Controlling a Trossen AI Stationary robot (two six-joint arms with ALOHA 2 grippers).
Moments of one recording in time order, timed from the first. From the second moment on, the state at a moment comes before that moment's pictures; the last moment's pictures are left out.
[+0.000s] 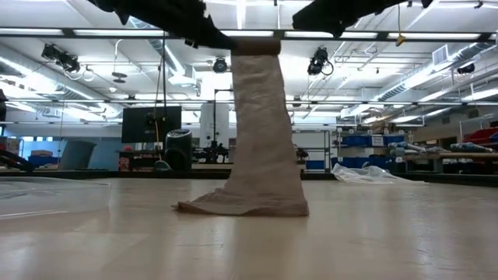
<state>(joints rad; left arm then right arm) 0.29 1.23 0.91 0.07 -0.06 0.38 0.01 1.12 0.84 0.05 0.16 -0.16</state>
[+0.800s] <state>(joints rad) 0.32 1.27 0.87 0.12 -0.03 0.43 0.46 1.78 1.02 0.02 0.18 0.23</state>
